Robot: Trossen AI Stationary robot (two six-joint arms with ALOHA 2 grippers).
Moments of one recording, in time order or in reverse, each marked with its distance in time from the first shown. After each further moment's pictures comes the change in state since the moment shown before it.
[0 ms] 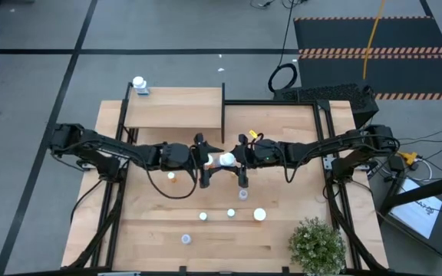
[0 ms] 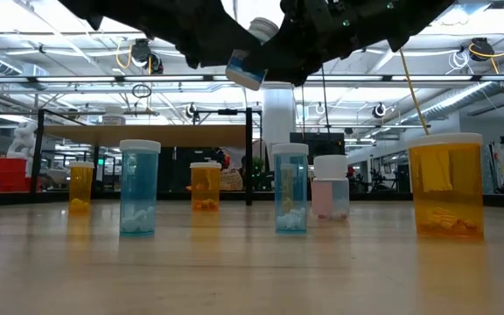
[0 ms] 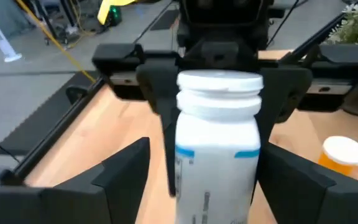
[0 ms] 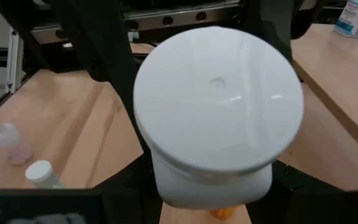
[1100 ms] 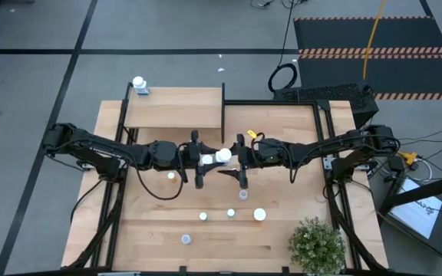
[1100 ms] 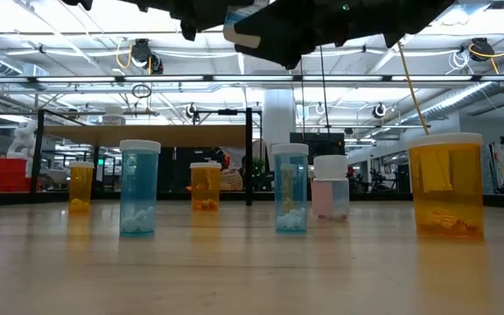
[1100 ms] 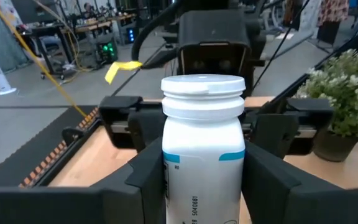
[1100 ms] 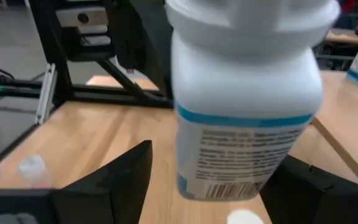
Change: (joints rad) left arm -0.031 -0.093 0.000 0.080 0.010 0.009; right arm 0.008 -0.004 0.000 0.144 -0.065 -0.023
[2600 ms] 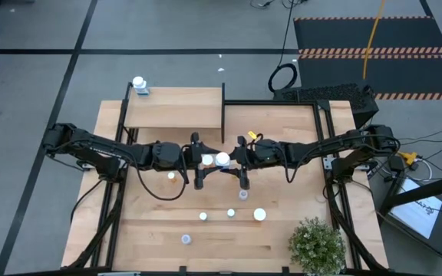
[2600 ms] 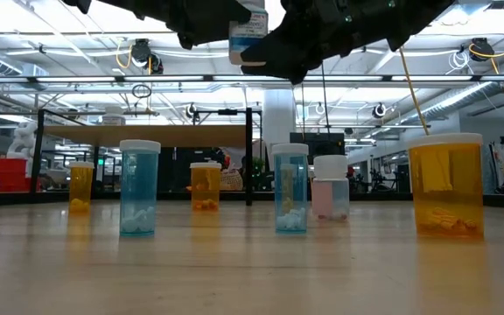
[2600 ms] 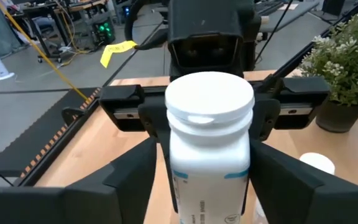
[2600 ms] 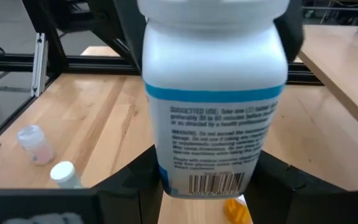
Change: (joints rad) left arm 0.003 0.001 0.000 -0.106 0.000 0.003; right arm -0.009 0.000 0.000 -0.139 0.003 0.040
